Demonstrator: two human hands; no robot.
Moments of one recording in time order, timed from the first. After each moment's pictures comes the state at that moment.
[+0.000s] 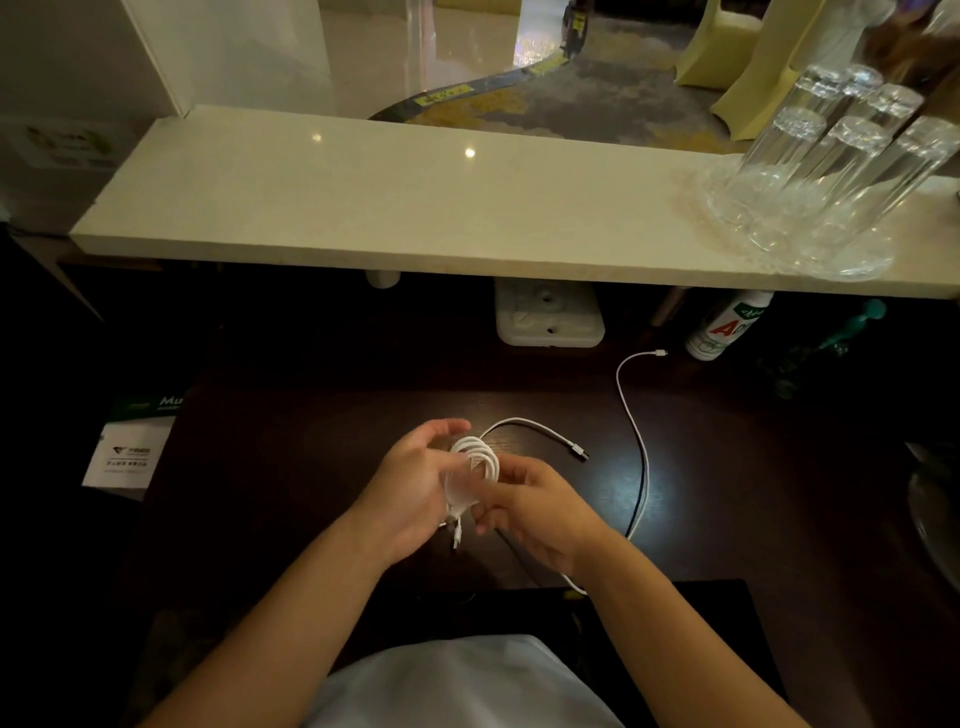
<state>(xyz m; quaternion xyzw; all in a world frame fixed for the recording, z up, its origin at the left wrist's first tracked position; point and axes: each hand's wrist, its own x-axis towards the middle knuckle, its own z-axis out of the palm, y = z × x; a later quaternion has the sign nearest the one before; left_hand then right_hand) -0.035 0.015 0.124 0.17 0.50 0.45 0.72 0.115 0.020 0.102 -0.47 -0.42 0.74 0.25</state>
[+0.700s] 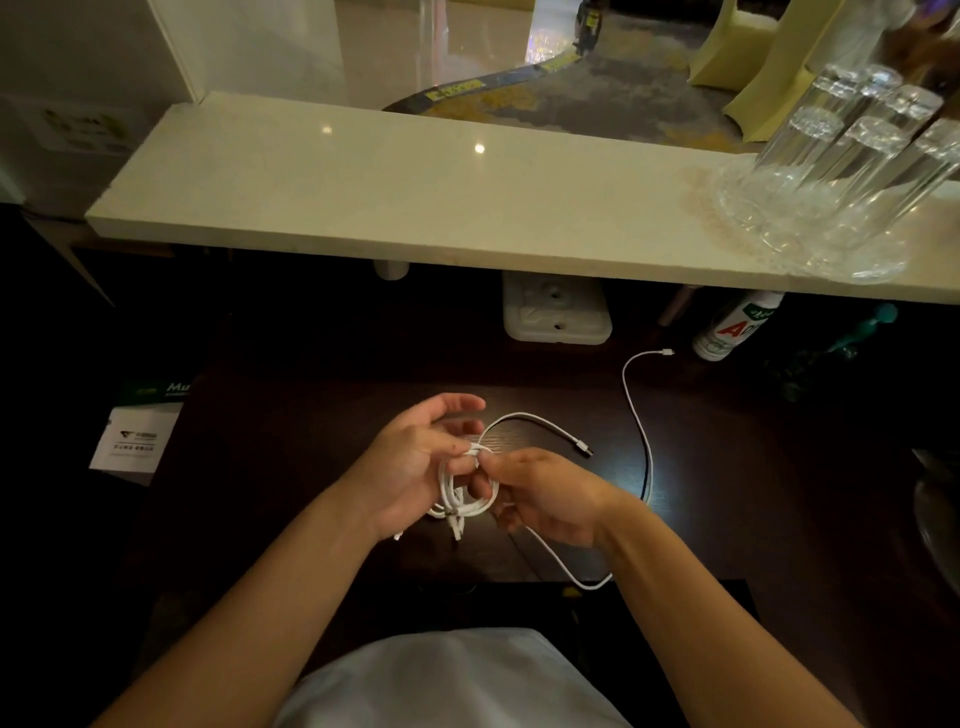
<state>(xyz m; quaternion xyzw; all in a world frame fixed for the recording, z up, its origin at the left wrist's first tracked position) -0.051 0.015 0.135 0.25 0.42 0.43 0.76 0.120 0.033 0.125 -0.40 -0.45 0.79 0.12</state>
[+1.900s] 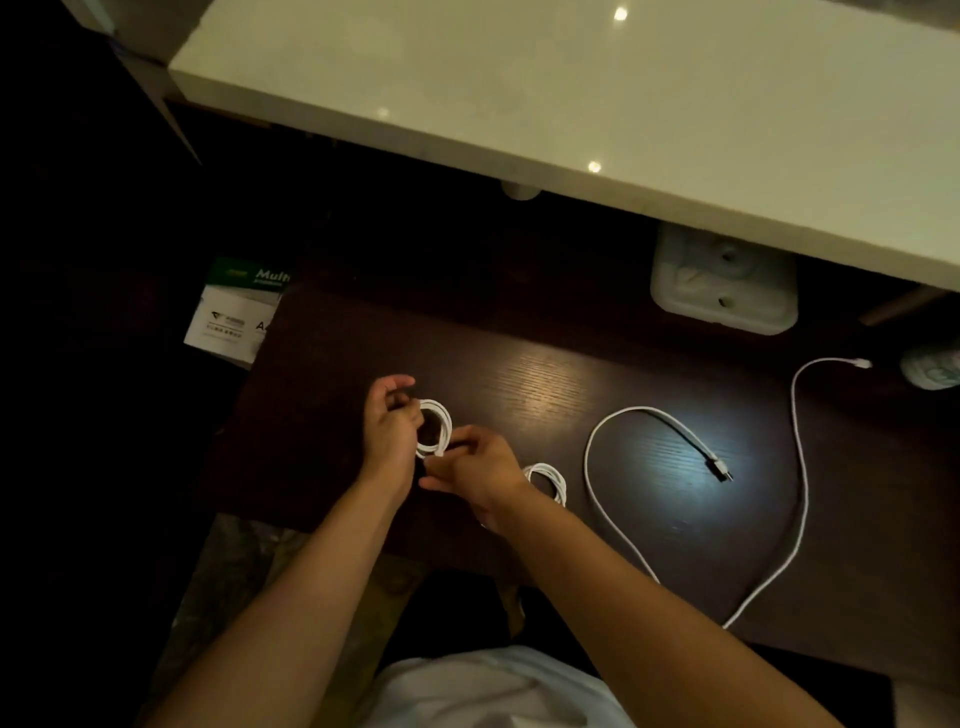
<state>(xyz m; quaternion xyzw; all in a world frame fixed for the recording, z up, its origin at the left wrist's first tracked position) -0.160 0.046 -0.034 0.09 0.73 0.54 0.42 -0.058 0.058 -0.022 -0.57 -0.30 0.76 0.12</state>
